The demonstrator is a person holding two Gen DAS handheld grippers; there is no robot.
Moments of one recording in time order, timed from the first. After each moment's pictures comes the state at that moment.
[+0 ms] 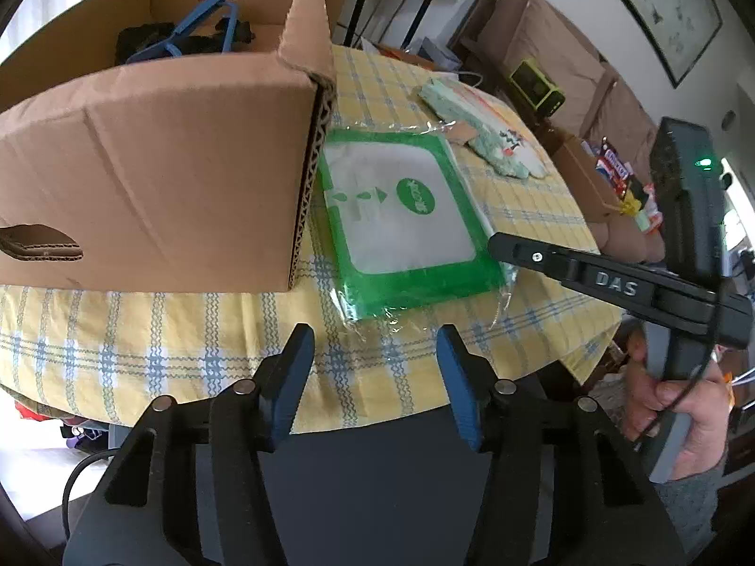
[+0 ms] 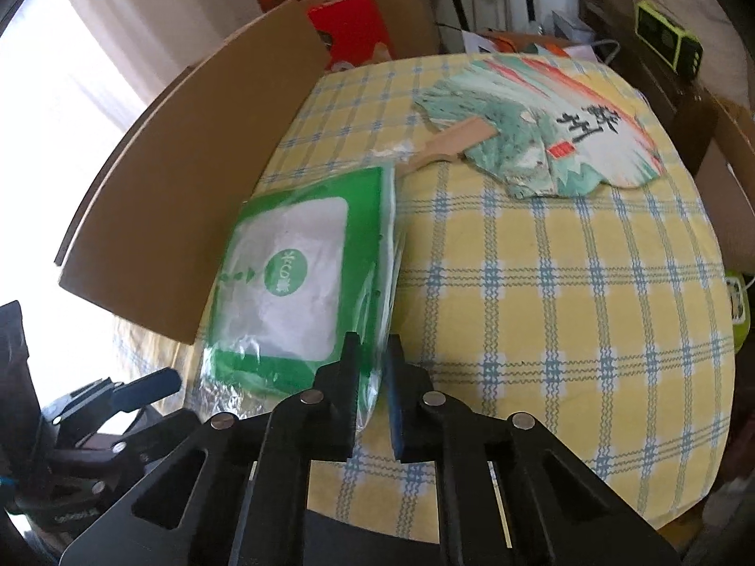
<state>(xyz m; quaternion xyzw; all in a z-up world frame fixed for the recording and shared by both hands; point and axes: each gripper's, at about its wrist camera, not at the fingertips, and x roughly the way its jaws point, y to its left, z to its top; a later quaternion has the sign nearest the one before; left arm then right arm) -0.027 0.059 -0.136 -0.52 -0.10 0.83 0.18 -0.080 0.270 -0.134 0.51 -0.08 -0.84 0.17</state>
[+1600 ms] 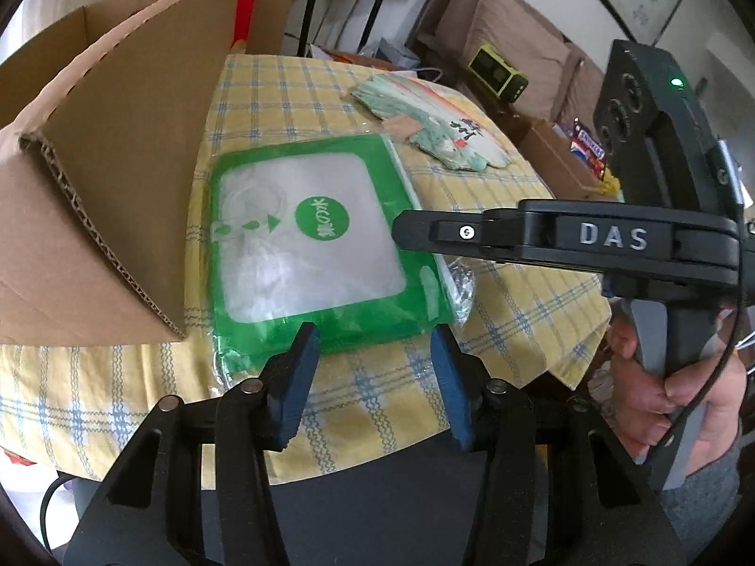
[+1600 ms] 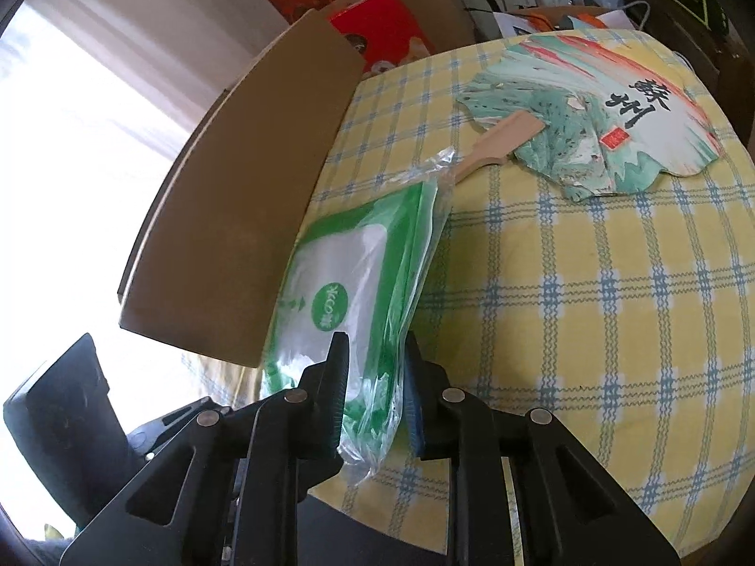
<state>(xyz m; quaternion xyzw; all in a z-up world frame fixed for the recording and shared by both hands) -0.038 0.108 -0.140 -0.49 -0.07 0.84 0.22 -0.102 0.273 -0.138 0.52 -0.18 -0.80 0.24</state>
